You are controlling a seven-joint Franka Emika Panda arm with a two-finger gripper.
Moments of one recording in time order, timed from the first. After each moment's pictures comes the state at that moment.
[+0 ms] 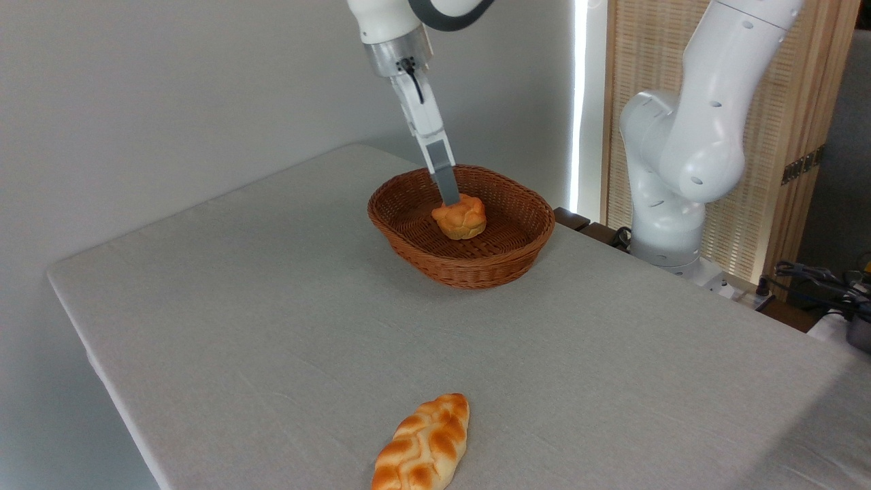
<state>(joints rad) -0.54 -0.48 -0.11 -2.36 -0.07 1.71 0.65</state>
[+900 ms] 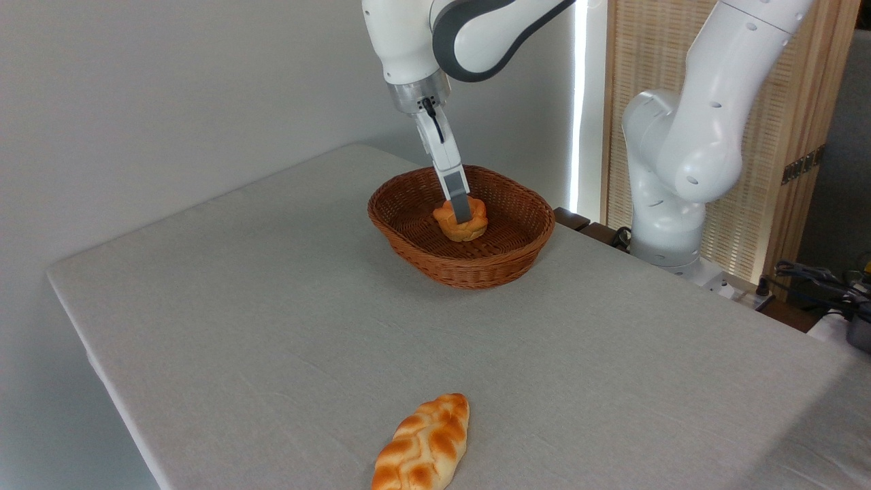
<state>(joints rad) -0.58 -0.50 -0.10 -2.52 -0.20 1.87 0.67</state>
